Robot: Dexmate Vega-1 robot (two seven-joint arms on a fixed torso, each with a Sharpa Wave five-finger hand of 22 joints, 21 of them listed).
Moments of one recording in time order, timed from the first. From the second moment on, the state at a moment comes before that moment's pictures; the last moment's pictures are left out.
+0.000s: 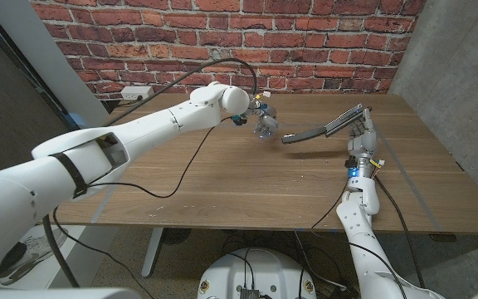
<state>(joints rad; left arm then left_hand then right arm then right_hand) 0.10 0.50 1.11 -1.47 0.43 0.20 -0.56 0.44 0.05 0.84 -0.16 0.18 0.81 0.05 0.85 0.31 1.00 -0.09 0.84 0.45 1.06 -0.16 1.04 0.67 0.40 -0.04 1.54 0.20 -0.93 0.10 0.25 -1.15 0.81 0.60 0.55 0.96 0.01 0.31 -0.17 0.18 1.05 0.02 0.30 0.21 1.11 -0.05 0.44 0.25 0.96 -0.14 0.31 0.30 0.35 -0.04 0.92 0.23</state>
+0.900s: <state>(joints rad) 0.34 0.56 0.86 -1.49 0.03 0.09 -0.34 0.38 -0.19 0.65 -0.15 0.23 0.30 0.01 0.46 0.20 0.46 -0.08 0.42 0.24 0.54 -0.05 0.55 0.33 0.12 0.02 1.41 0.18 -0.90 0.17 0.31 -1.14 0.89 0.60 0.64 0.96 0.00 0.29 -0.16 0.18 1.05 0.01 0.30 0.21 1.12 -0.05 0.44 0.25 0.96 -0.14 0.30 0.31 0.33 -0.04 0.95 0.23</state>
